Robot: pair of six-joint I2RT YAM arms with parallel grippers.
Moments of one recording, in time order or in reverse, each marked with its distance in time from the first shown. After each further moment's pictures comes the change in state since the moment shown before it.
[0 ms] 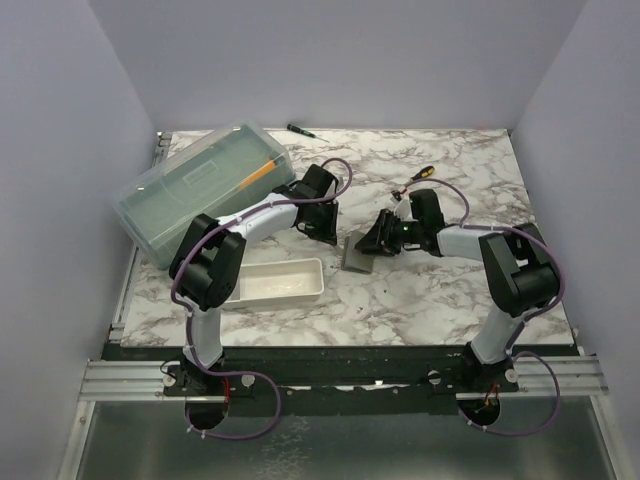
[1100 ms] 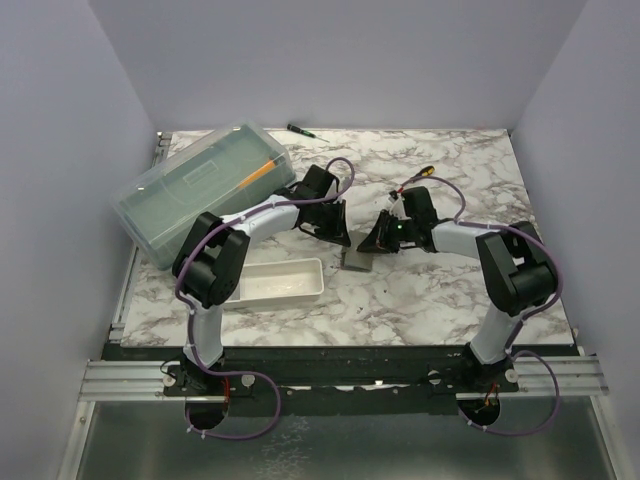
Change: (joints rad) left arm 0.001 0.024 -0.018 0.125 0.213 -0.056; right arm 0.039 0.019 0.070 -0.112 0.138 -0.031
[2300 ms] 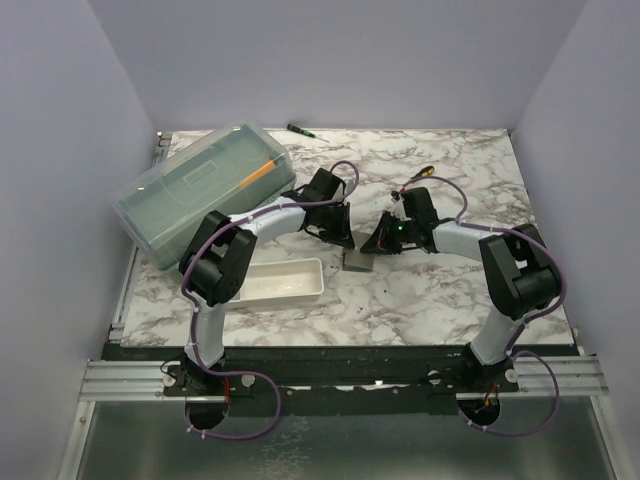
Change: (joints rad) left arm -0.029 0.039 0.013 0.018 -0.032 -0.060; right arm 0.012 -0.024 -0.002 -0.073 0.095 -0.024
